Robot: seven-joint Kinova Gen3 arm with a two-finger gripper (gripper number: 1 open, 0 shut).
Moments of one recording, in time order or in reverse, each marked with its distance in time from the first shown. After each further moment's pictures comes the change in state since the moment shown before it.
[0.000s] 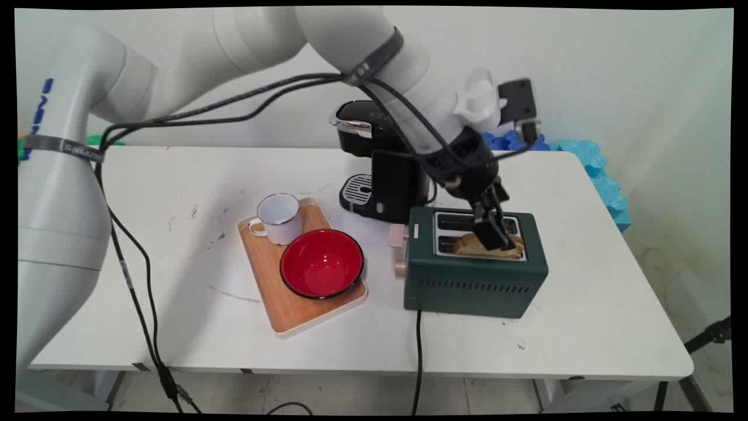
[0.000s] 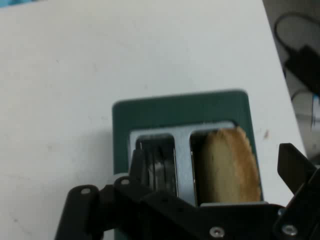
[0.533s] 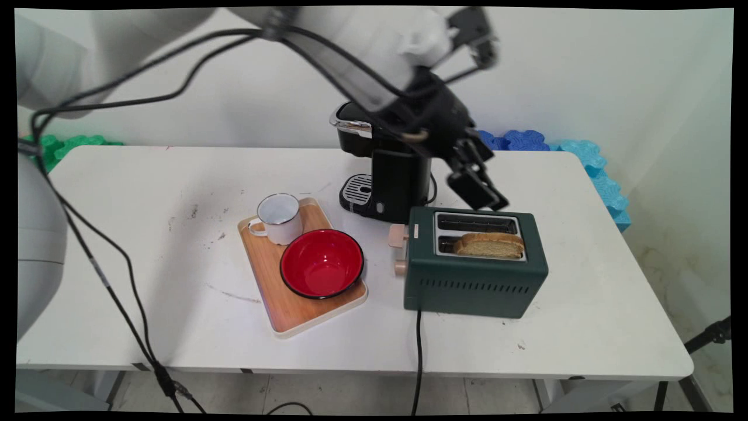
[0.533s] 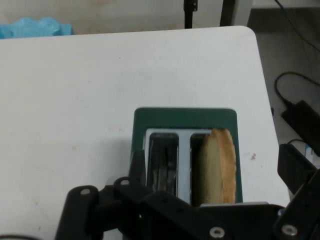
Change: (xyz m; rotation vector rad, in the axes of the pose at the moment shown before) arm -0.028 0.008 -0.084 0.046 0.139 -0.108
